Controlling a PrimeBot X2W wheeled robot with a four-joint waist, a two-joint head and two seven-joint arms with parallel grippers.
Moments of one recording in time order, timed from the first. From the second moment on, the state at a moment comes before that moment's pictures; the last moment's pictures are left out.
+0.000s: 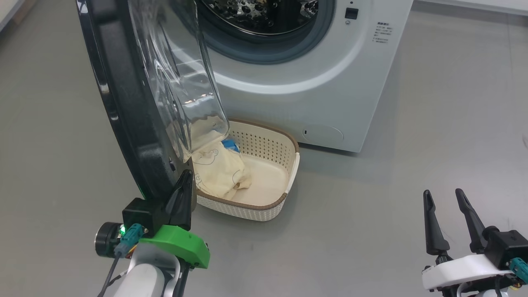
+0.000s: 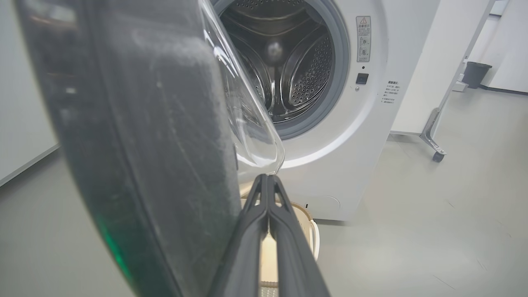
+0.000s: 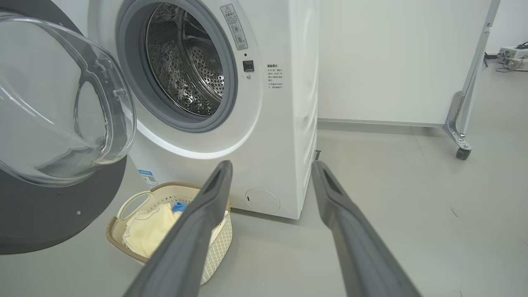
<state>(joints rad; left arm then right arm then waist) -0.18 0.03 -0.36 0.21 -0.40 0.11 -0.13 0.12 -0.10 0.04 0.07 0.30 0.06 -0.26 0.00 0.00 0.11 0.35</state>
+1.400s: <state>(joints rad) -0.24 0.05 -0.02 0.35 -0.34 0.11 -0.22 0.11 -0.11 0.05 0.07 0.27 0.09 -0.26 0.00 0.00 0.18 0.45</state>
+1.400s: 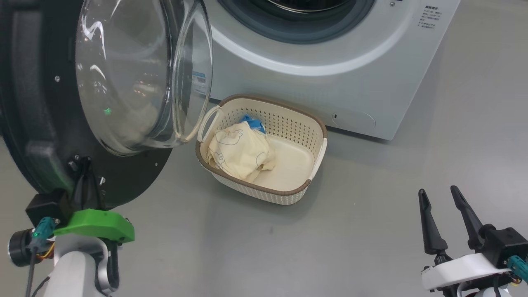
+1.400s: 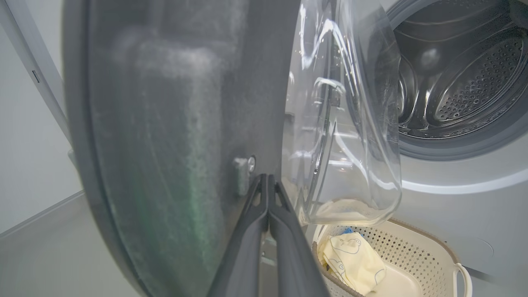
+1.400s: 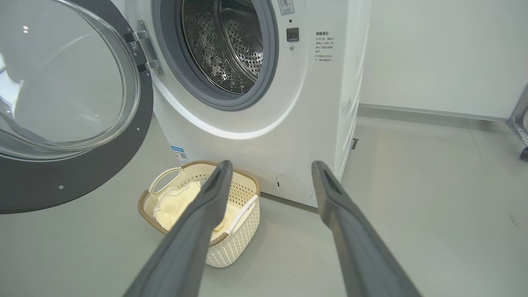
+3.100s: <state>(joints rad) -0.48 0.15 0.31 0.62 -0.34 0.12 -0.25 0.01 -0.16 0.03 0.07 0.27 0.10 -0.26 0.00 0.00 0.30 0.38</state>
